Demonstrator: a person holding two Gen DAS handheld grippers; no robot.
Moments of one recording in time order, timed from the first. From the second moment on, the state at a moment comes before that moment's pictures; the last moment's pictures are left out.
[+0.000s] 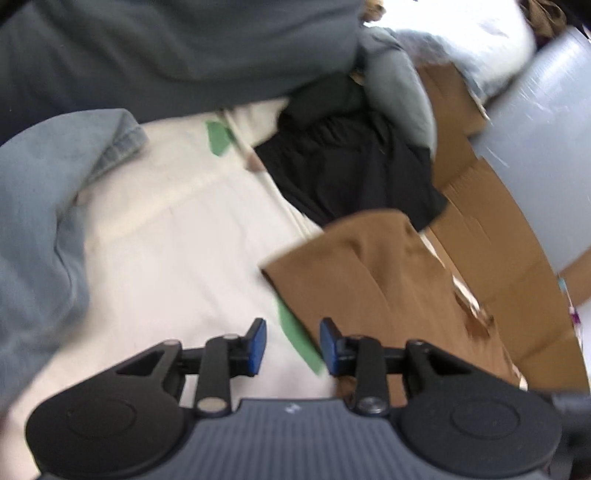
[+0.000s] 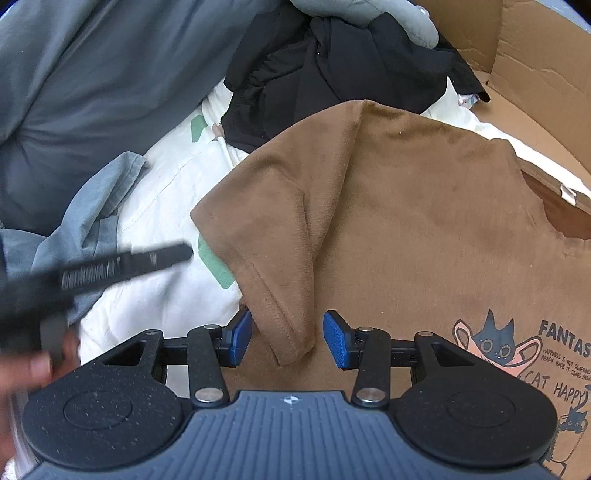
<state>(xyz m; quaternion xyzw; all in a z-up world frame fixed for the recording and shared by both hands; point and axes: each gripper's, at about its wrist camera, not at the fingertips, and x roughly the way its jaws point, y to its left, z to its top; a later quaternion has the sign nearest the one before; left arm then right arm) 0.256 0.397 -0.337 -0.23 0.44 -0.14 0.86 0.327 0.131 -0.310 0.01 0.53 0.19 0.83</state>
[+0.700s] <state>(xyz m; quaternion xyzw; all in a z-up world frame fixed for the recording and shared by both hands) 0.305 0.374 -0.361 -0.16 0.44 -0.15 0.87 0.321 0.128 -0.309 0.04 0.52 0.18 0.83</state>
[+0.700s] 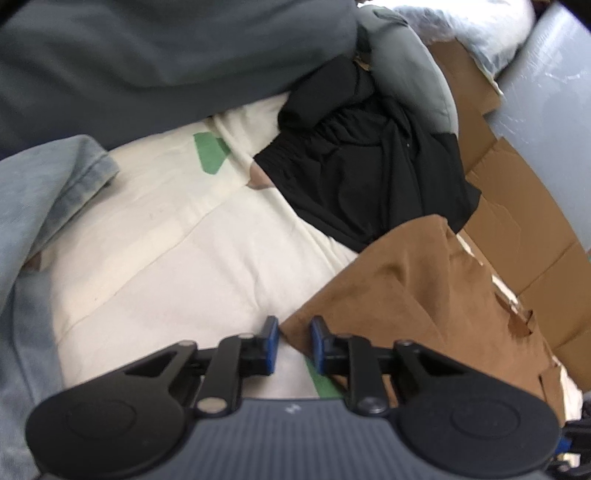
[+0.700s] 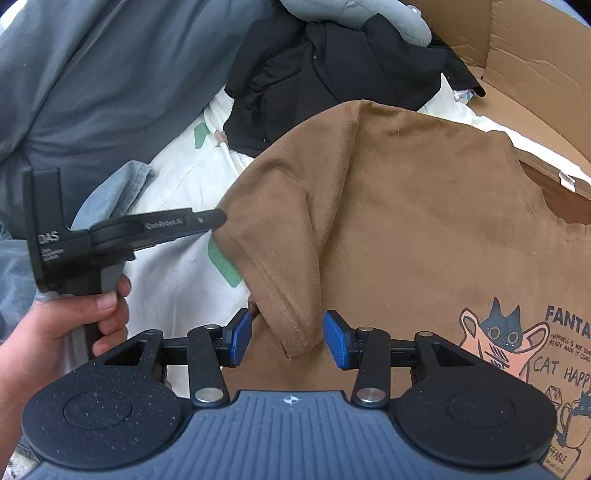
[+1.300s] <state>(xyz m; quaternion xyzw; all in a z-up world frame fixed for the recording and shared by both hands) 0.297 0.345 -0.299 -0.14 0.43 -0.24 0.86 0.336 0.147 -0.304 0.04 0.46 0.24 0.86</state>
